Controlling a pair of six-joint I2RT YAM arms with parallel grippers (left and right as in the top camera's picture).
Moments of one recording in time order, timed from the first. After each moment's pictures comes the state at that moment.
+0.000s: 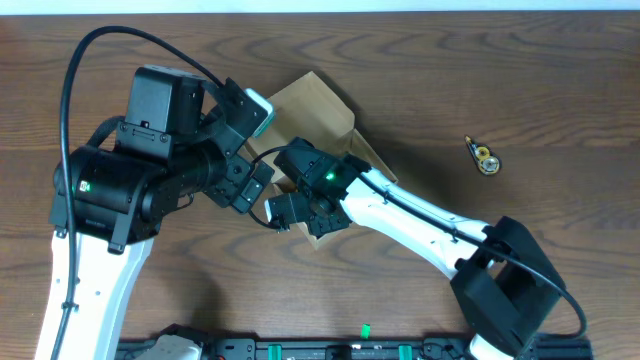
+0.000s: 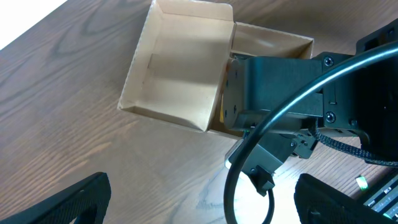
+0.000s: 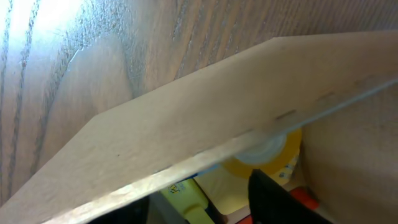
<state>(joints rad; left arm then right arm) -0.32 1.30 1.69 -1.37 0.18 0.35 0.85 1.86 1.34 -0.83 -0.01 -0.96</state>
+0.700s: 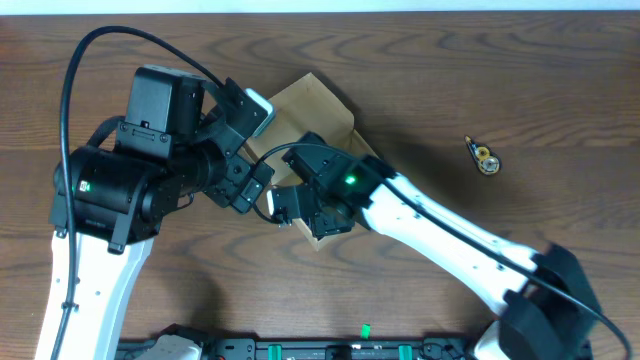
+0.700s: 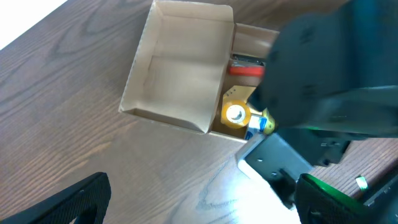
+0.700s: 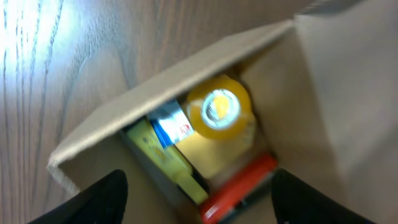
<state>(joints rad) -0.32 1.30 1.69 -1.37 0.18 0.35 0.85 1.70 1.34 -0.87 0.02 -0.90</state>
